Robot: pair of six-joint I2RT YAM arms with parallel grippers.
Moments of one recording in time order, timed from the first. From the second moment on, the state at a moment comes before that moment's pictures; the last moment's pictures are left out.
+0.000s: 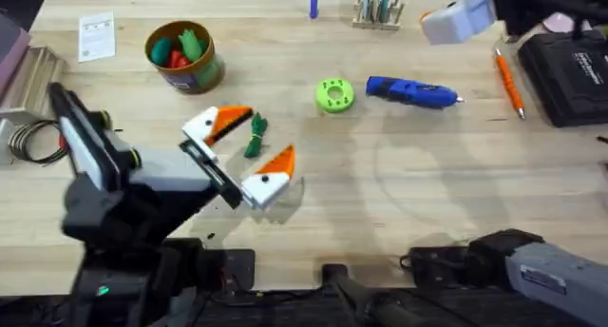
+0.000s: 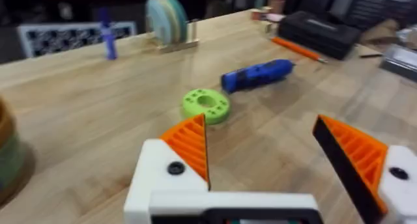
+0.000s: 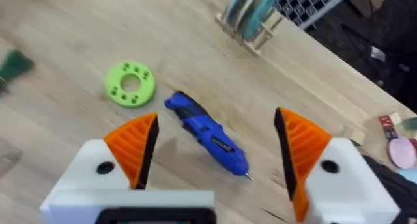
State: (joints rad) left arm 0.00 0.03 0.10 -0.22 0.80 -0.02; right arm 0.24 1.20 1.42 -0.96 -0.01 -0.38
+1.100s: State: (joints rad) left arm -0.23 1.41 1.05 -0.95 0.17 0.05; right arm 0.24 0.70 0.69 -0.74 -0.08 -0.08
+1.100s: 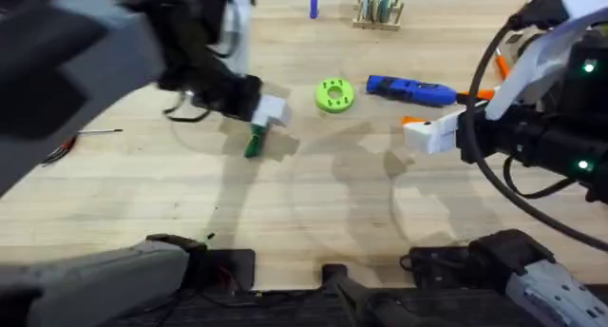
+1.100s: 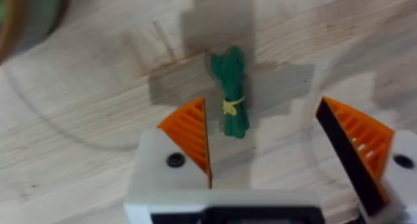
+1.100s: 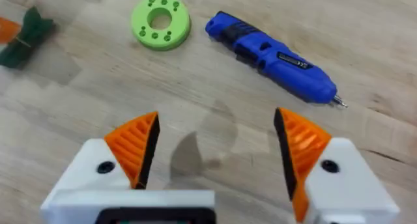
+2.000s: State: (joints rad) left arm -0.33 1.69 1.05 -0.92 0.01 -0.22; right arm 0.24 0.70 0.69 -0.75 -0.08 -0.08
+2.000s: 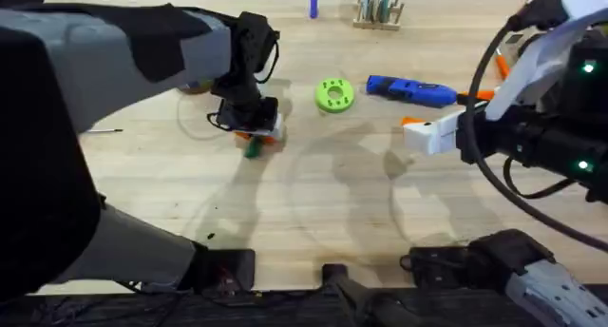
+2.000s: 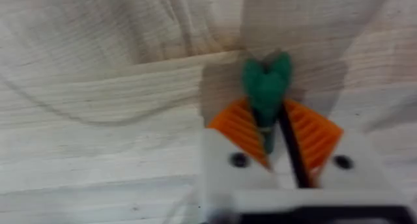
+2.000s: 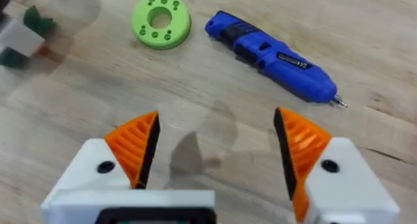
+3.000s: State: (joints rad) left arm 0.05 1.46 1.38 -0.87 -0.10 -0.07; right arm 0.24 0.70 0.69 -0.75 -0.10 -0.08
